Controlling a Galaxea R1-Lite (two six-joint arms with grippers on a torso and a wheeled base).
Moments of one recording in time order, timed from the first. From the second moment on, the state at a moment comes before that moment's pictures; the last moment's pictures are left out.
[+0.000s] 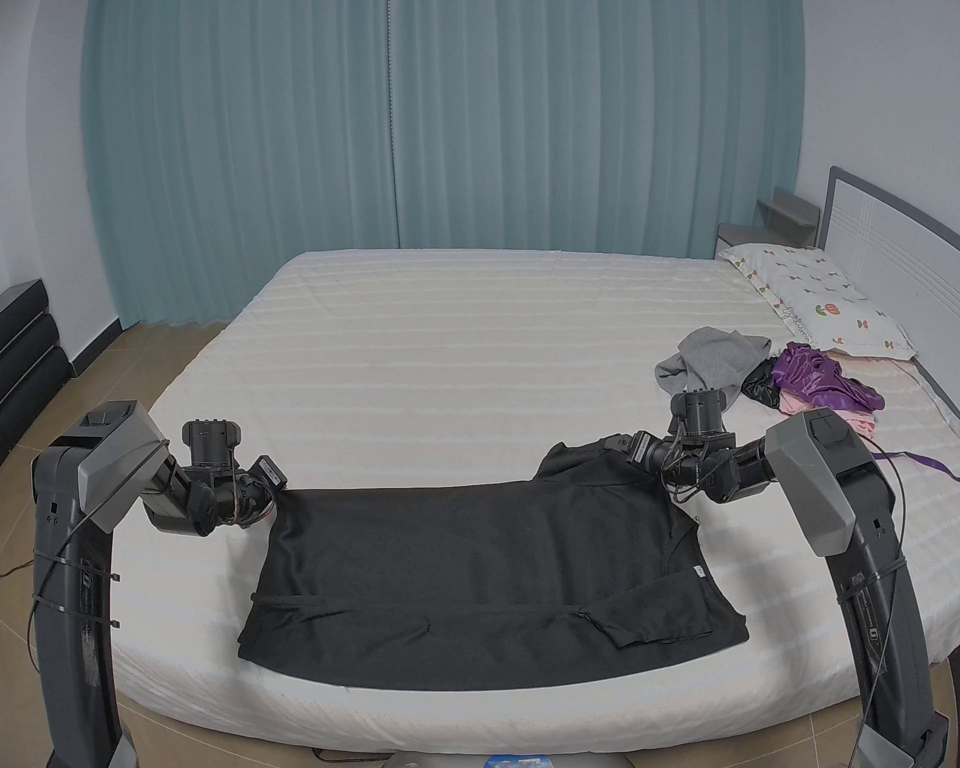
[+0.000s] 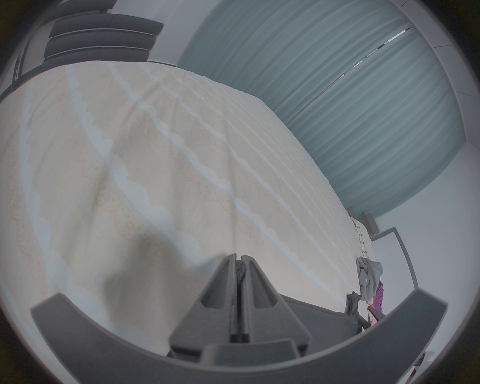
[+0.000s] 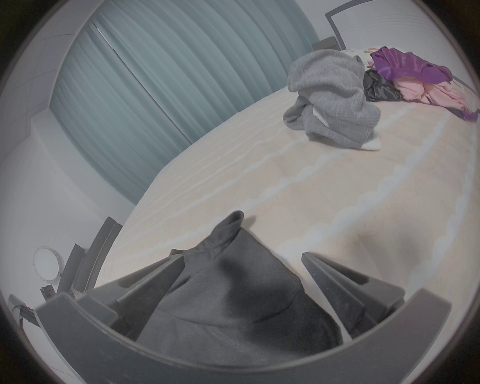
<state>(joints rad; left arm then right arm) 0.07 2.57 -1.33 -0.61 -0.20 -0.75 0.17 2.79 -1.88 -0.35 0.13 0.55</state>
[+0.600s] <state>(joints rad) 0.08 2.57 -1.34 -0.61 -0.20 -0.75 0.17 2.84 -1.94 -0.34 0.12 0.55</state>
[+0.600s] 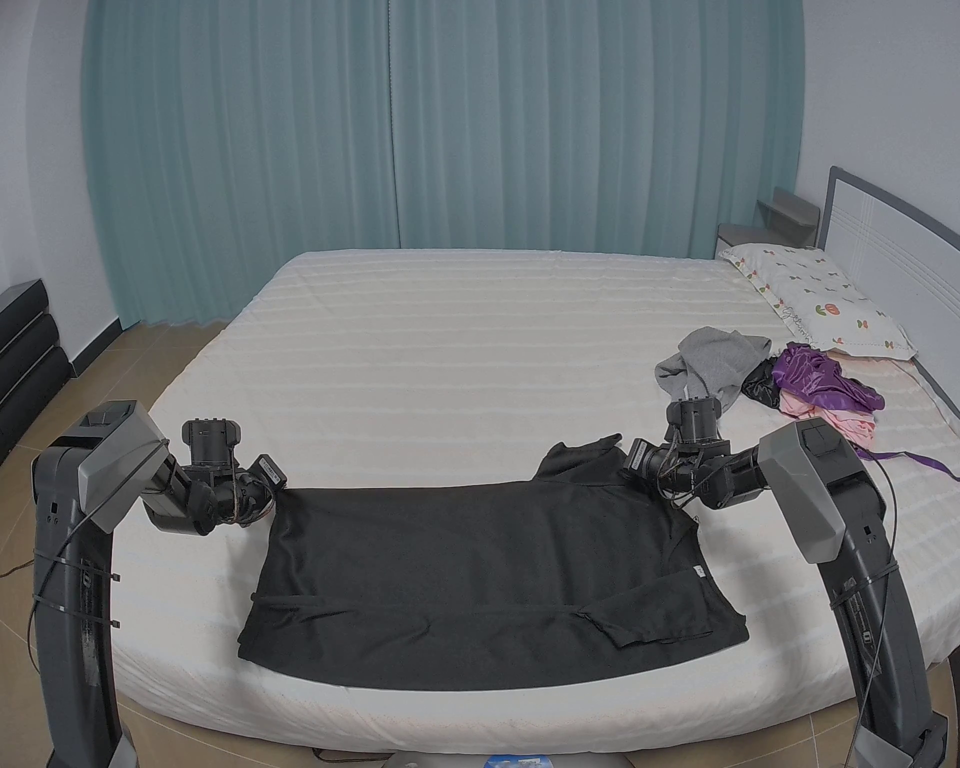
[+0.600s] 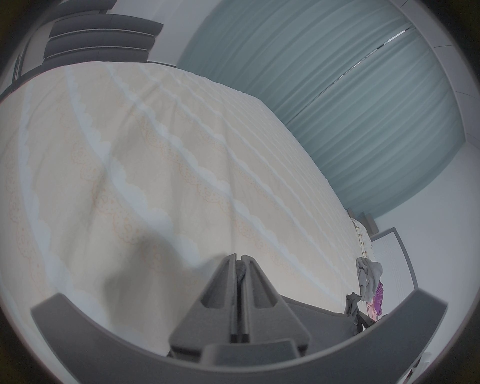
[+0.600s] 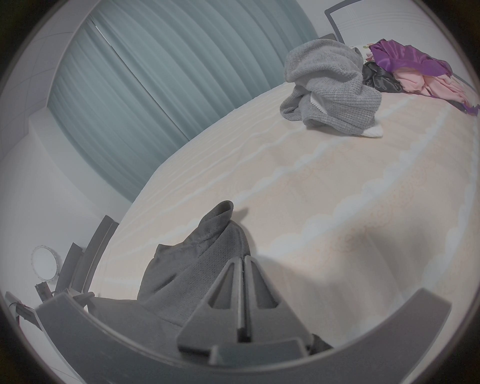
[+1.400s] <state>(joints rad) 0.09 2.51 -1.33 -0.58 -0.19 -0.75 0.14 2.72 -1.80 -0.39 0.12 0.57</state>
